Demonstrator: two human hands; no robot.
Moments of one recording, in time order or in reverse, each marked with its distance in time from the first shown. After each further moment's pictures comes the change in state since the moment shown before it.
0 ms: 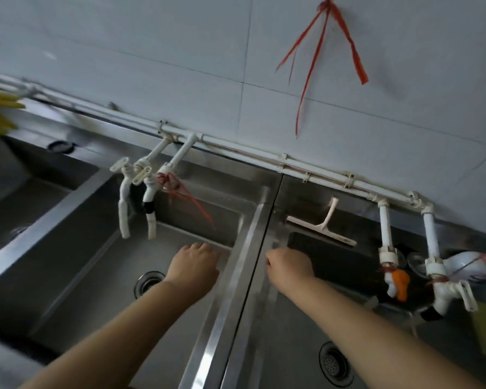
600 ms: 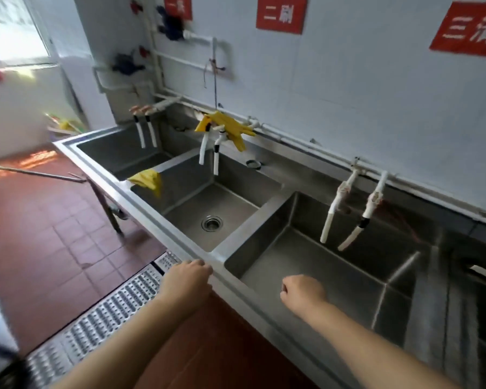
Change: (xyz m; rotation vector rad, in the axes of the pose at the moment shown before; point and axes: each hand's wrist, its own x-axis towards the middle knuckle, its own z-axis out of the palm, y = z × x) left_hand -0.391 -0.367 -0.036 -0.020 0.088 -0.412; right_hand -0.094 -0.462 0.040 -0.069 0.038 -0.297
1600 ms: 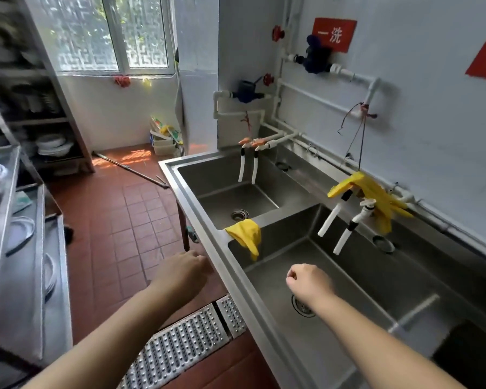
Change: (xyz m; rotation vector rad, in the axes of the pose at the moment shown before) left_hand 0.143 -0.407 -0.067 -0.038 0.124 -0.371; right_hand 0.358 -0.329 -0.115 0.168 0.113 -0.215
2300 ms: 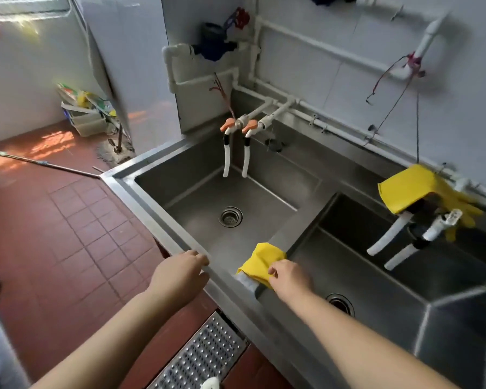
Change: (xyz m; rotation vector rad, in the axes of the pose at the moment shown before) left_hand 0.293 -0.174 0.055 -0.099 -0.242 0.231; right_hand 0.253 -0.134 0.085 0.048 -0.071 0.272
